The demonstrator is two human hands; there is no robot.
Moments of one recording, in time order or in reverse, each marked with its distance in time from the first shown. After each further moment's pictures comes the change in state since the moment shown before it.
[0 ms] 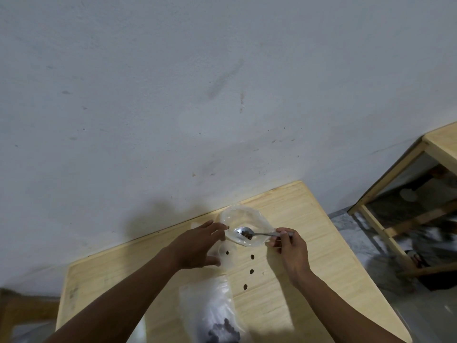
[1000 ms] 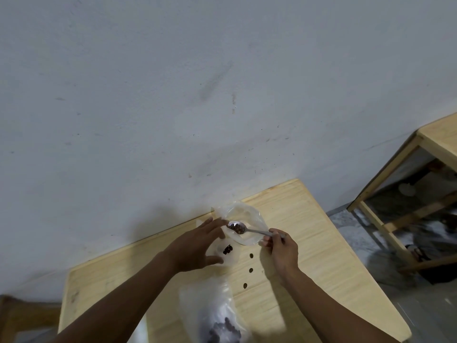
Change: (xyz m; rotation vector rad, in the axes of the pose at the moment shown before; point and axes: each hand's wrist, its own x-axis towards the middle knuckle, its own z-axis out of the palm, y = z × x) left_hand -0.007 0.011 -0.009 -0.113 0.095 0.011; right_hand 0.001 0.012 0.021 0.288 0.081 0.207
